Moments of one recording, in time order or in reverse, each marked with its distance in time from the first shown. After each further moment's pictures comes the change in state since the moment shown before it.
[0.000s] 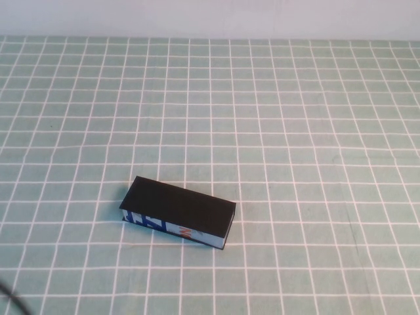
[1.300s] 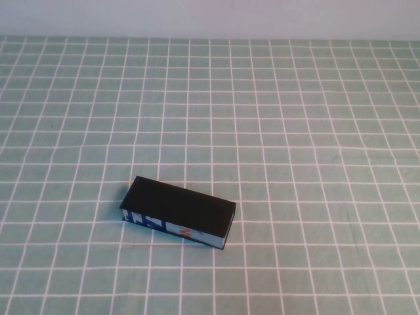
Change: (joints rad) right arm 0.000 -1.342 1.469 -0.278 -0.685 0.247; left arm 0.004 -0.600 0.322 -0.027 -0.039 -0.476
